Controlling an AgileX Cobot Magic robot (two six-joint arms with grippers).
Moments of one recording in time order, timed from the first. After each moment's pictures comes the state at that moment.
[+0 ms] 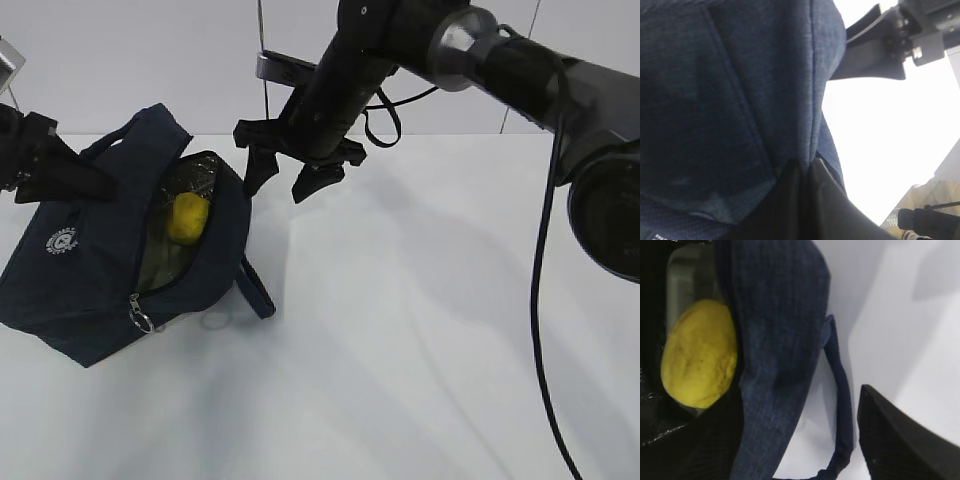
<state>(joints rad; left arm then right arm) 0.11 1.75 -1.11 -1.10 1.00 0.95 0.46 2.48 -2.41 0.41 1.23 0.03</state>
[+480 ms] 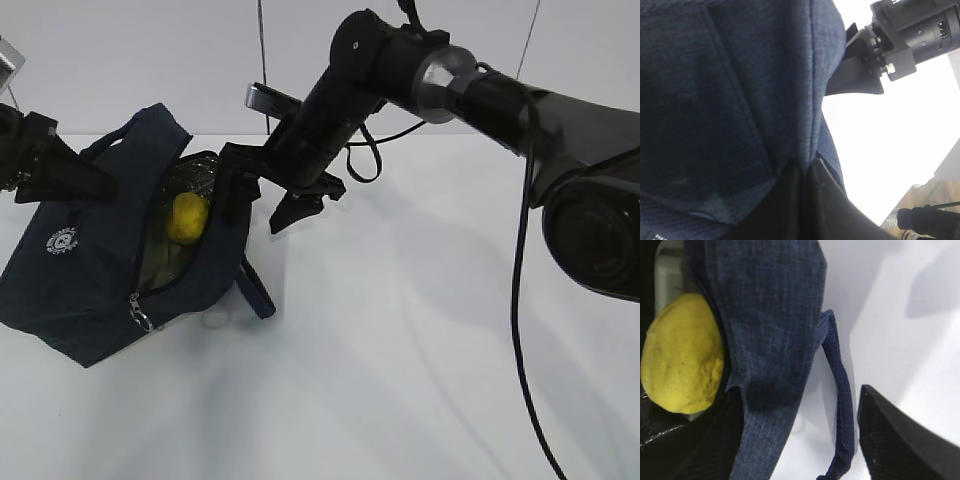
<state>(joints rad) 0.11 1.75 -1.11 -1.10 1.00 0.95 0.46 2.55 -2.41 0.57 1.23 0.01</state>
